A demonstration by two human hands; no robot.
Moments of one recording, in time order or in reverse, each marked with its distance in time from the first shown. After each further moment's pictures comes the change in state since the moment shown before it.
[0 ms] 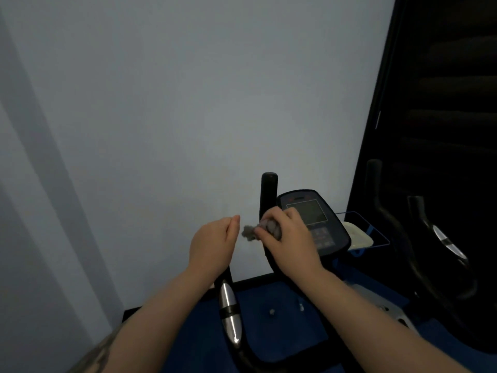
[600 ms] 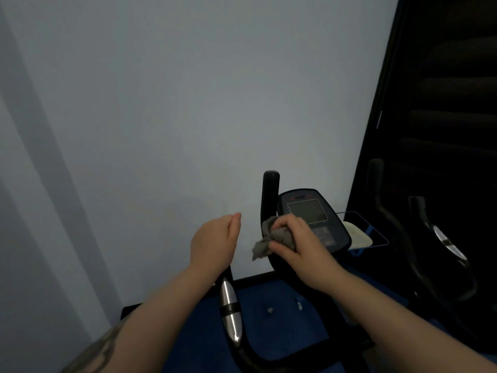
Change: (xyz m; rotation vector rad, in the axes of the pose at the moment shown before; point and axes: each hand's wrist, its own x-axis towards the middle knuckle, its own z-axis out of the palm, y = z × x) left_hand 0.000 0.000 0.002 0.061 0.021 0.004; right_hand -0.011 0.024 -0.020 0.140 -0.217 -0.060
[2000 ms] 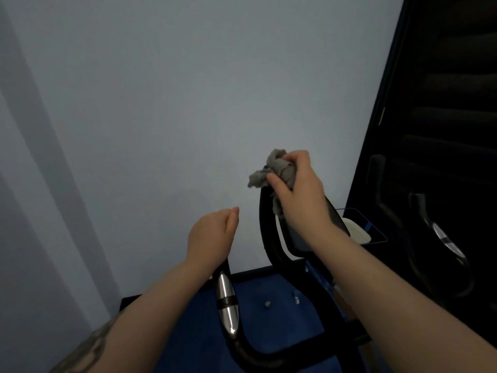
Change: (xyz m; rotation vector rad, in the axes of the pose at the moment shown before) left_hand 0.000 -0.001 0.000 -0.016 -0.006 -0.033; right_hand 0.058 -0.053 -0.020 0.018 0.395 0.019
